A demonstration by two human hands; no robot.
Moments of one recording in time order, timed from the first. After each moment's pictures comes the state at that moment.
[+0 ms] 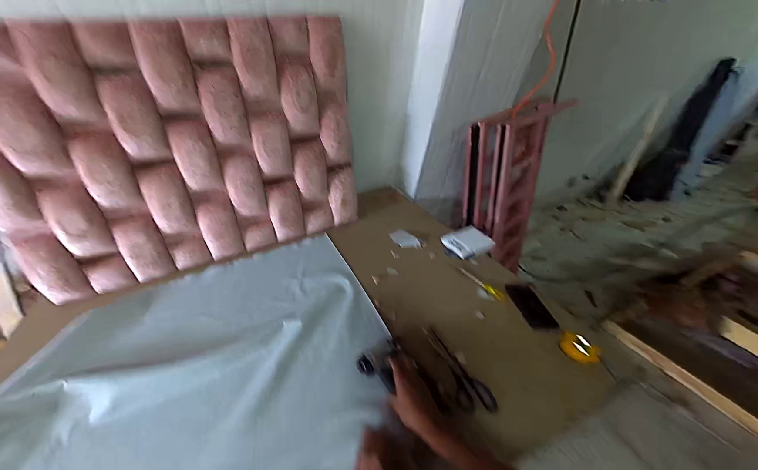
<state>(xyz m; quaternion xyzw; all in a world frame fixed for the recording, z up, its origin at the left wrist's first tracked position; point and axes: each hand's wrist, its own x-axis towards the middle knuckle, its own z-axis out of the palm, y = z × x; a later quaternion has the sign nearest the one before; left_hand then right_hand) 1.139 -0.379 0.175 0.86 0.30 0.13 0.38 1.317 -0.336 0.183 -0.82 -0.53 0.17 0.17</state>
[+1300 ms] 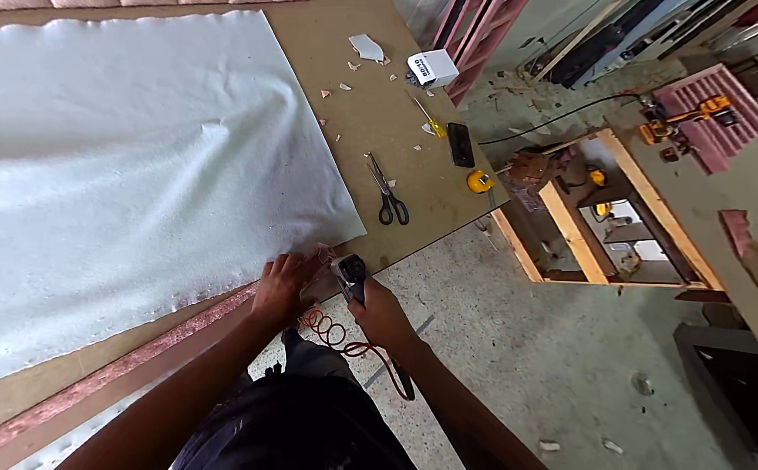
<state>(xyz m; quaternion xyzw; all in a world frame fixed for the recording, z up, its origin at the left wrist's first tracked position) 1.079 -0.392 0.131 0.90 0.32 0.02 0.29 1.252 -0.523 0.224 -0.84 -0.40 0.35 0.04</state>
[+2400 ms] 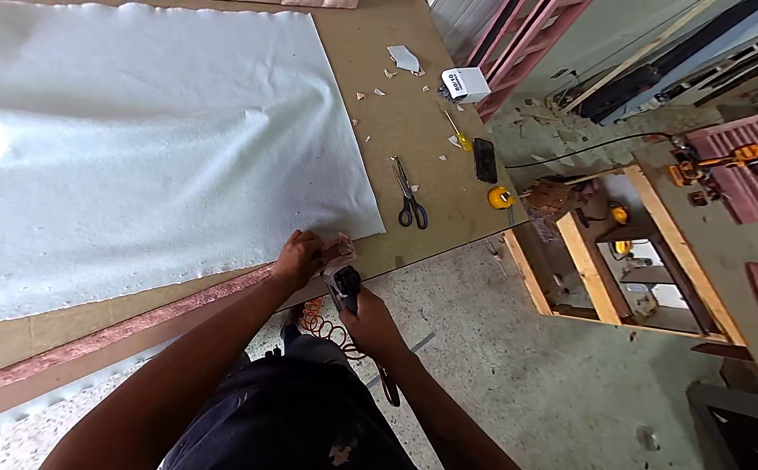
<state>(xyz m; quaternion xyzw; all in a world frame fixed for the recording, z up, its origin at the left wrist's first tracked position) 1.079 -0.368 0.096 0.84 0.34 0.14 0.40 1.201 -0.535 0.209 -0.81 -0.46 0.35 0.09</state>
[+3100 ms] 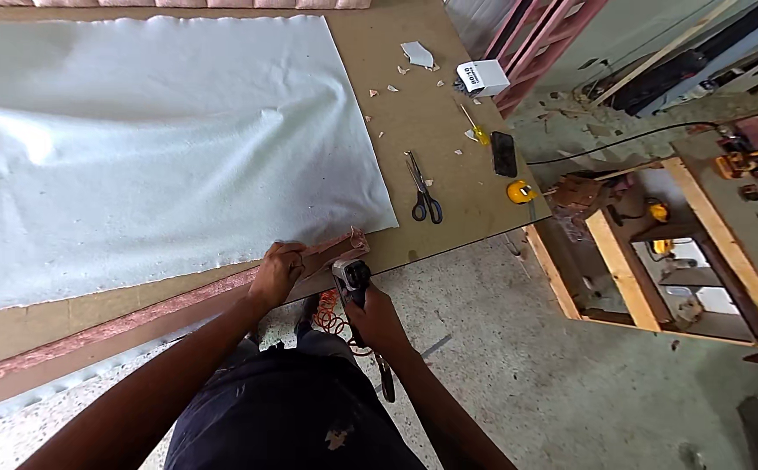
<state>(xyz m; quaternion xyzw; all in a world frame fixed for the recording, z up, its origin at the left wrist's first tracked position) 0.991 -0.395 0.101 0.83 0.36 0.16 0.39 1.186 -0.550 0.200 -0.81 -0.41 0.39 0.14</state>
